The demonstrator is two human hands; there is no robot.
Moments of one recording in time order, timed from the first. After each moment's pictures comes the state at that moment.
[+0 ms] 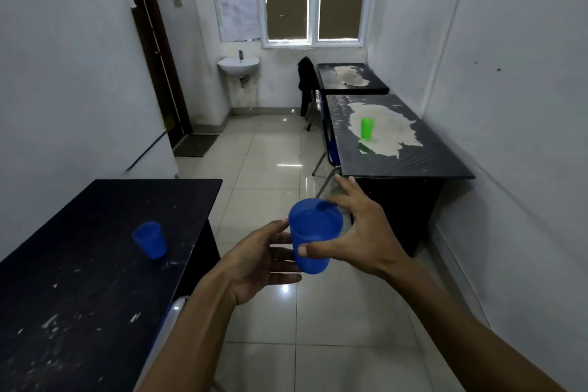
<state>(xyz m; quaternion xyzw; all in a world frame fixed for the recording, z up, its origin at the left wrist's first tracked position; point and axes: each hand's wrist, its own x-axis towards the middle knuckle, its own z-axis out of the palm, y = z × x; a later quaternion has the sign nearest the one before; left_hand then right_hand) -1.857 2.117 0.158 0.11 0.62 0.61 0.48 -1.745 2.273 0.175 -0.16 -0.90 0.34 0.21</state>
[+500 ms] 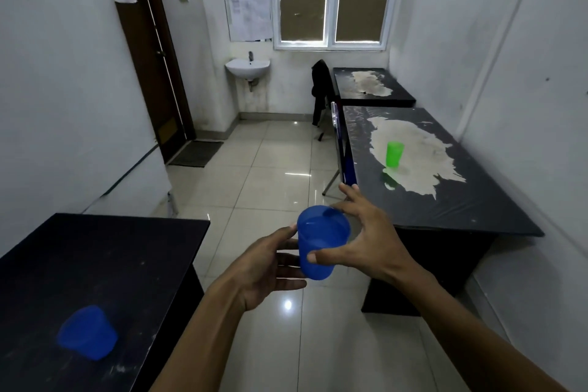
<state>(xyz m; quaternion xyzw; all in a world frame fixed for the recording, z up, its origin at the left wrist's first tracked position) -2.081 2.303 0.133 0.10 0.63 0.61 0.46 -1.979 2.470 0.144 -0.13 -0.91 0.35 0.19</state>
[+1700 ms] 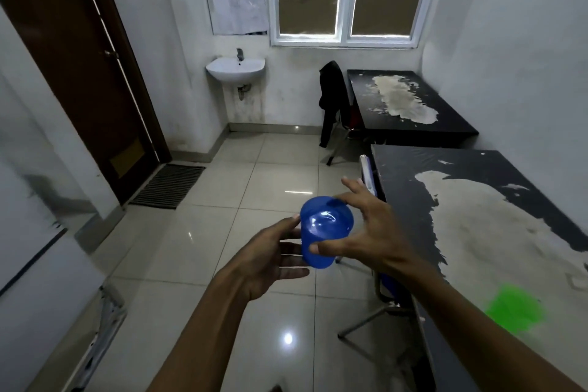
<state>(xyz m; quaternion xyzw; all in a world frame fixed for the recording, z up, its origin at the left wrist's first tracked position) -2.705 2.742 0.116 0.10 0.64 0.62 0.44 -2.604 2.905 0.132 -0.13 -0.91 0.36 0.19</state>
